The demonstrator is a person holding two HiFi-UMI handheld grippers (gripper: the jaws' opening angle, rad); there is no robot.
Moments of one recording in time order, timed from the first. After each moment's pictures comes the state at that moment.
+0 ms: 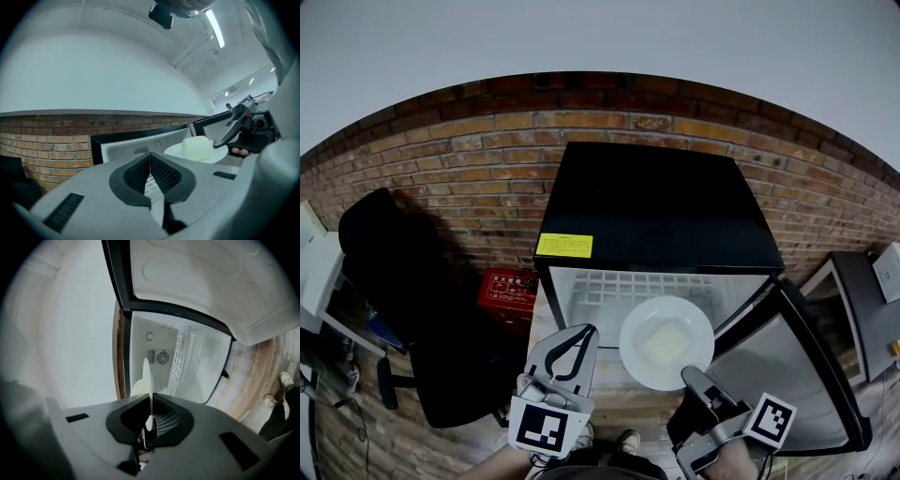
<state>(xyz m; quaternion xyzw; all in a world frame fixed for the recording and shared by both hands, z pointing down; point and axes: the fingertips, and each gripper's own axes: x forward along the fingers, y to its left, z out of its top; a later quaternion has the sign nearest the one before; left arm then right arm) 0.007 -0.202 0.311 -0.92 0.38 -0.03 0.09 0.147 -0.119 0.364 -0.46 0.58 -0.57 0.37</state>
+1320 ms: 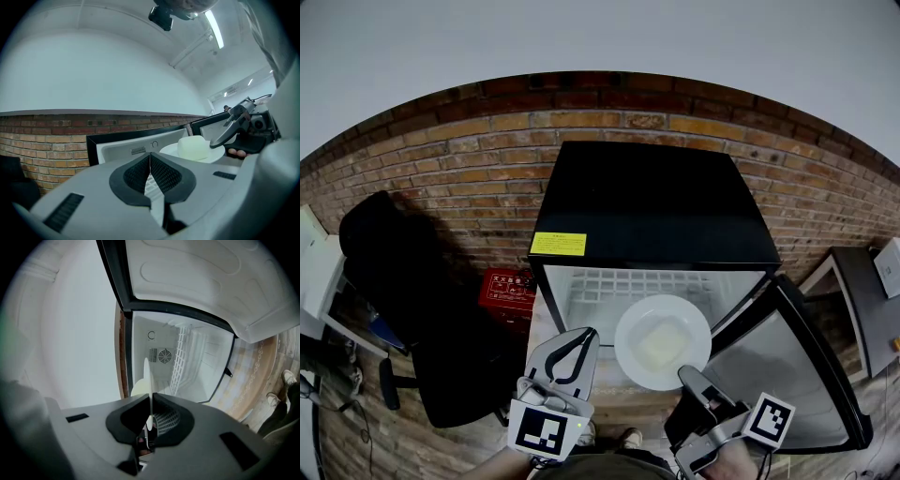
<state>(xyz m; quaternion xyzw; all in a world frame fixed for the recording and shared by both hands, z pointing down) 0.013 -0.193 0.314 -0.92 0.38 -0.04 0.08 0.147 -0.116 0.362 -0.44 0.59 -0.57 0.37</state>
